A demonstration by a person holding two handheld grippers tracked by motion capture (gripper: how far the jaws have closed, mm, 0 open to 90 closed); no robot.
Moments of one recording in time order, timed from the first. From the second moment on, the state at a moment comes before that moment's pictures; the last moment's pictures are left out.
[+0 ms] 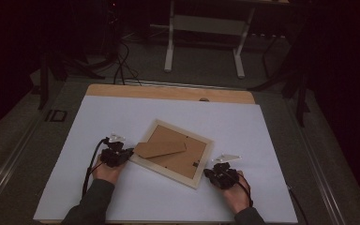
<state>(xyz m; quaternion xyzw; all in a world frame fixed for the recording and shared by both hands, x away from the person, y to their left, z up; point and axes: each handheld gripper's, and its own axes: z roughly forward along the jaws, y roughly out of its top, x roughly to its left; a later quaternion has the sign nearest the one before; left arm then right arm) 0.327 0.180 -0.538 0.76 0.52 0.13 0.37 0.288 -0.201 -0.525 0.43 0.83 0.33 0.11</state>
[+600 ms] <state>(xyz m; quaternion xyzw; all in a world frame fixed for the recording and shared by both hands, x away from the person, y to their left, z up) 0.314 0.178 -0.538 0.75 0.53 0.13 0.37 0.308 -0.207 -0.527 0.44 0.82 0.33 0.11</state>
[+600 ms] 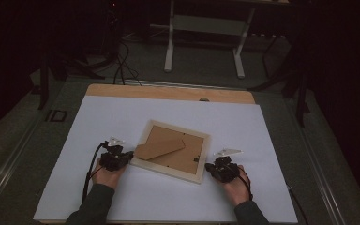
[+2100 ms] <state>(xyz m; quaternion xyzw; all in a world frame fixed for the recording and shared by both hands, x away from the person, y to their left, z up) 0.300 0.169 -0.538 0.75 0.53 0.13 0.37 0.336 -0.214 -0.530 0.46 0.80 0.35 0.12</state>
